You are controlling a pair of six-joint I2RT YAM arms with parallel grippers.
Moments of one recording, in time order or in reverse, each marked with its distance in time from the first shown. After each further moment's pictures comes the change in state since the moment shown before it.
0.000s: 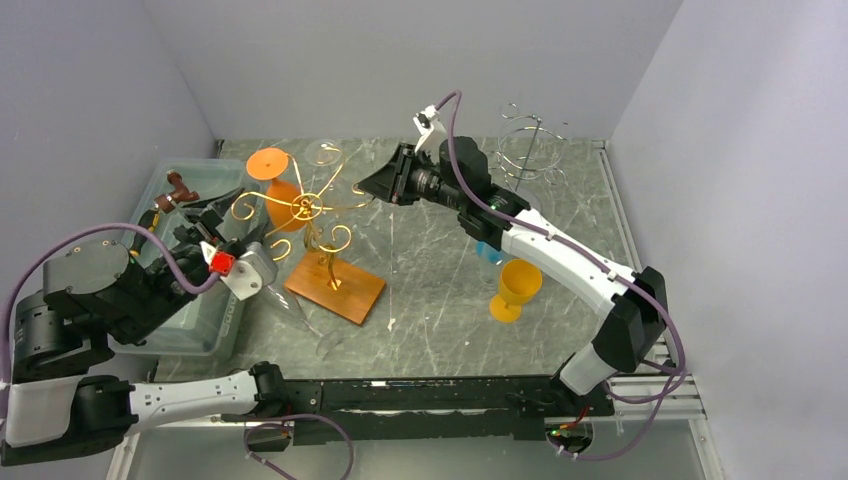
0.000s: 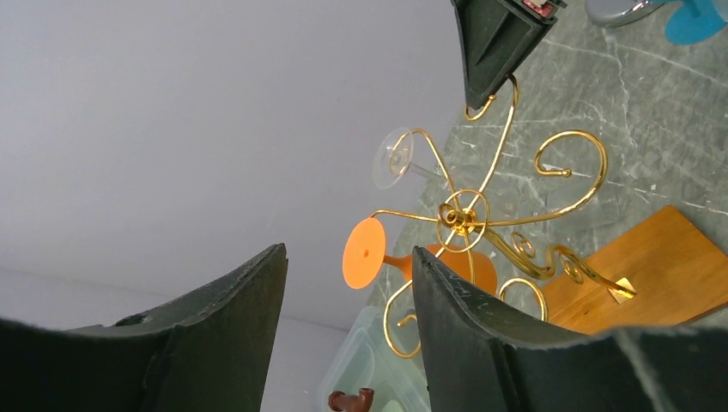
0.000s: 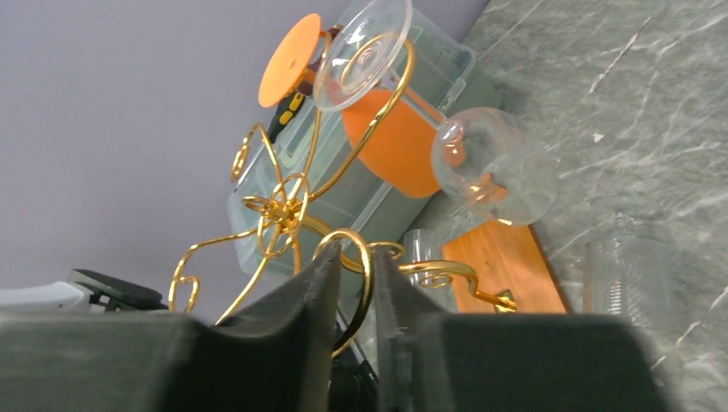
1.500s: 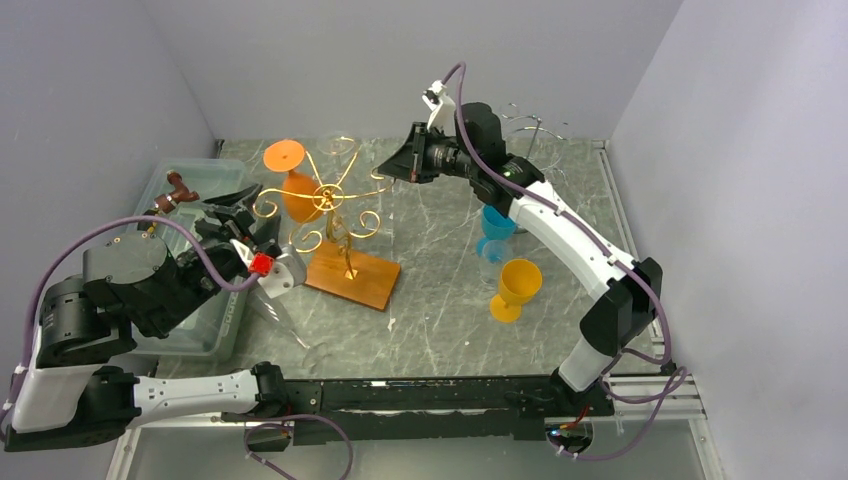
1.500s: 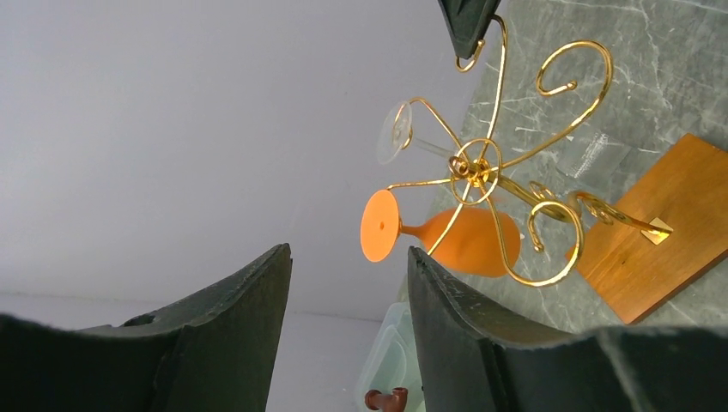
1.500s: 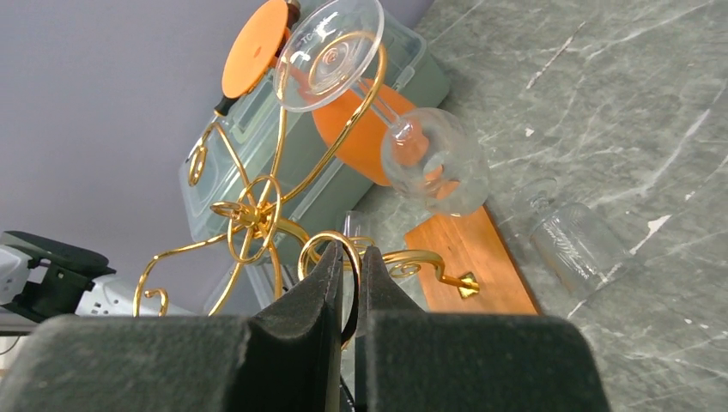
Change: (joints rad) left arm -0.060 0.051 -0.021 0.008 -0.092 0.093; right arm -0.150 0.092 0.214 -0.248 -0.188 -0.161
